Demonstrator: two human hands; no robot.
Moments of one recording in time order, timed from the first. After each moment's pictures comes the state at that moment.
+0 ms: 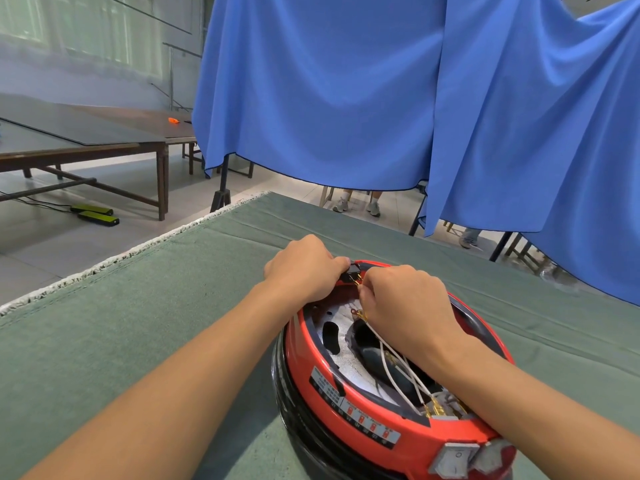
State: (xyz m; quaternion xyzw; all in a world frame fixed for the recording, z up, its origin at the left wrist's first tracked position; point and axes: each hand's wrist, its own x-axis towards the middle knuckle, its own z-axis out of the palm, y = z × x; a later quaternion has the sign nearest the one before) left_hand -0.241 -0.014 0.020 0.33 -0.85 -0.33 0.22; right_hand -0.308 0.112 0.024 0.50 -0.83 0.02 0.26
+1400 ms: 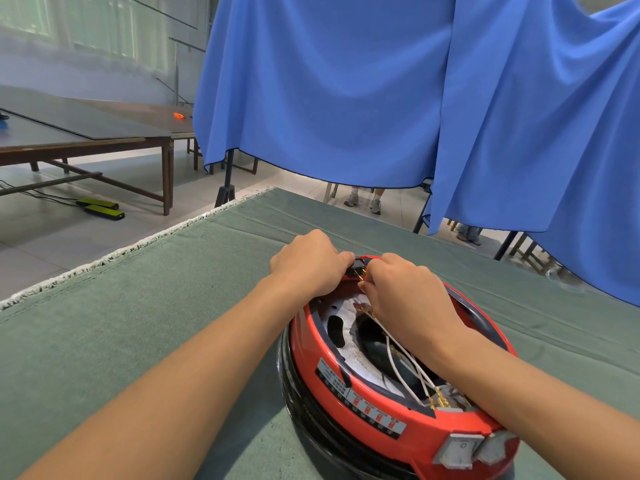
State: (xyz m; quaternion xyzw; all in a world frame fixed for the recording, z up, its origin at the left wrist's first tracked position) left_hand -0.241 -0.015 0.021 0.34 -0.86 -0.32 0.22; right_hand -0.313 0.109 0.021 0.54 -0.80 0.03 0.25
